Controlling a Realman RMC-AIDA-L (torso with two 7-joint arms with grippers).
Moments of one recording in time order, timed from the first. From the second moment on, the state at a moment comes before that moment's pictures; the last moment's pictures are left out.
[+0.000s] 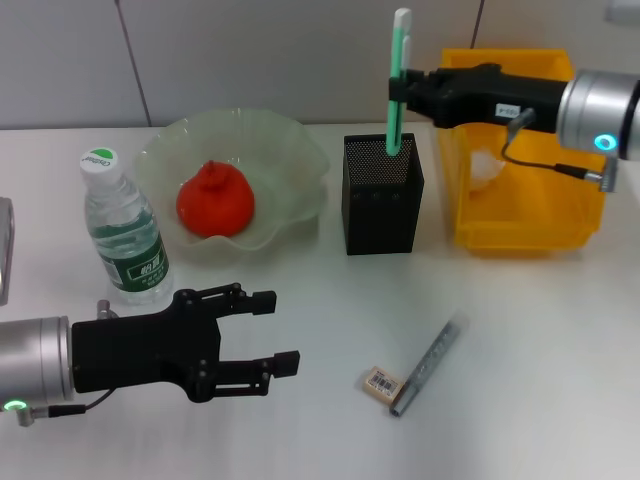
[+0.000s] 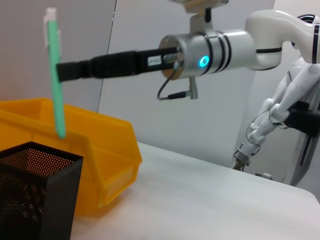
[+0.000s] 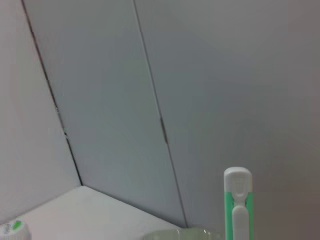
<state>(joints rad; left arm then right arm) -0.50 -2.06 0.73 0.51 1.94 1.66 -1.17 0.74 2.08 -0.88 -0.72 -1.79 -1.08 1.68</state>
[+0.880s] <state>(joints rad) -0.50 -2.06 0.73 0.51 1.94 1.67 -1.17 0.73 2.08 -0.90 -0.64 -1.75 -1.02 1.61</state>
